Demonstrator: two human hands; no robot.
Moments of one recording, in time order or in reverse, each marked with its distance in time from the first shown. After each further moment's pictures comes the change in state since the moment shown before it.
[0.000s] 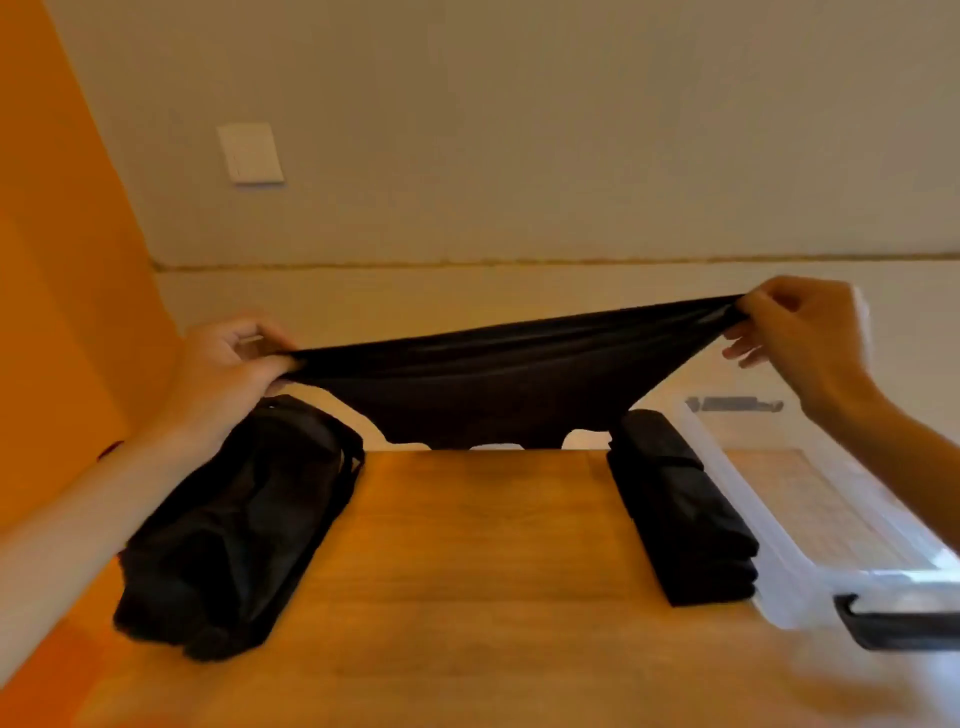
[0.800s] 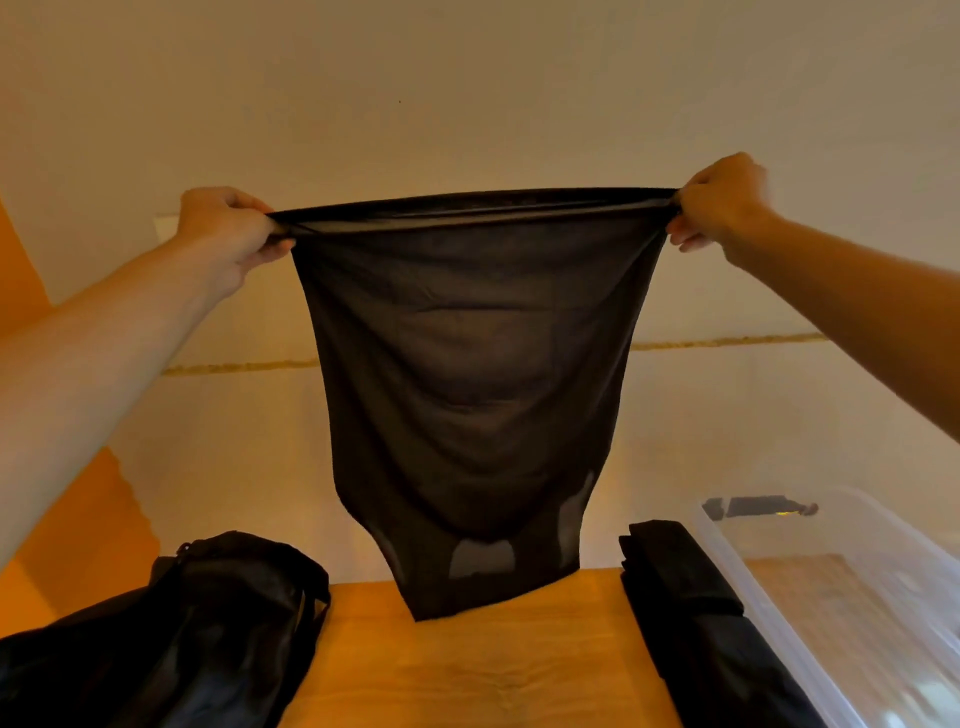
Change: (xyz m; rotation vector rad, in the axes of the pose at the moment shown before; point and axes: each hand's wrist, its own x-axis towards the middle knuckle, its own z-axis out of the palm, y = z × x) left_hand 0.292 0.077 0.037 -0.105 0.285 -0.164; right_hand 0.278 -0.061 0.073 -0.174 0.034 0.149
